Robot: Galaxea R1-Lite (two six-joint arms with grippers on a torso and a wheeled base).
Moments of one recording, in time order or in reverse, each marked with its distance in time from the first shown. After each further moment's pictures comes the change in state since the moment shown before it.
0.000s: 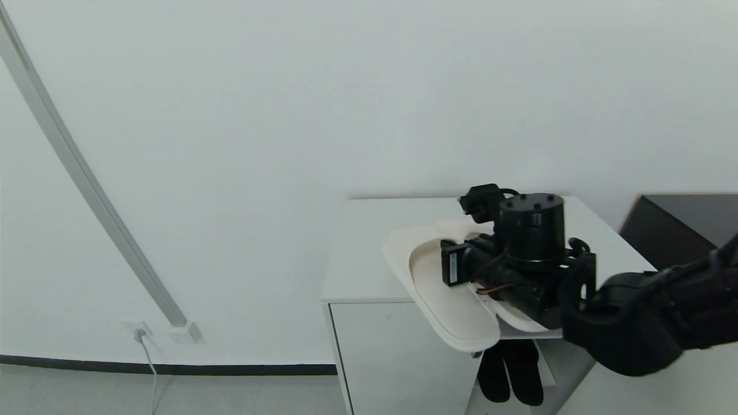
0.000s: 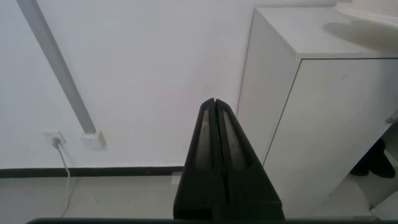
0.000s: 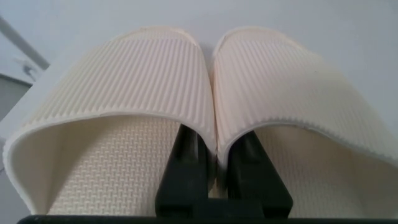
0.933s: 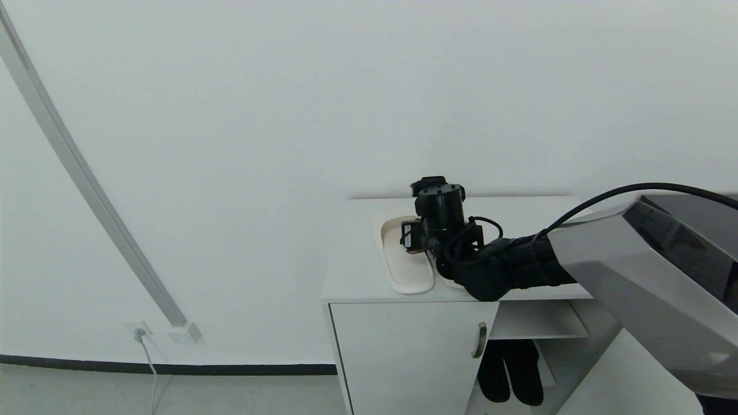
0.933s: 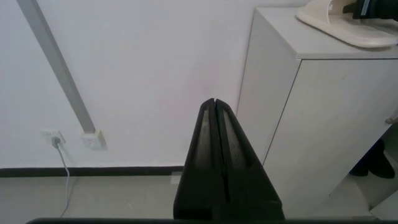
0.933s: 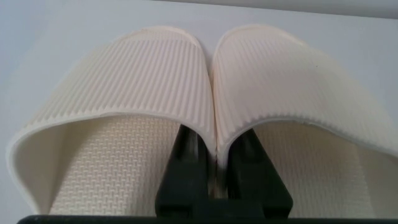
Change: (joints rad) left arm 0.000 0.000 0.000 0.000 -0.002 -0.005; right arm -0.042 0.469 -0.704 0.227 -0.202 0.037
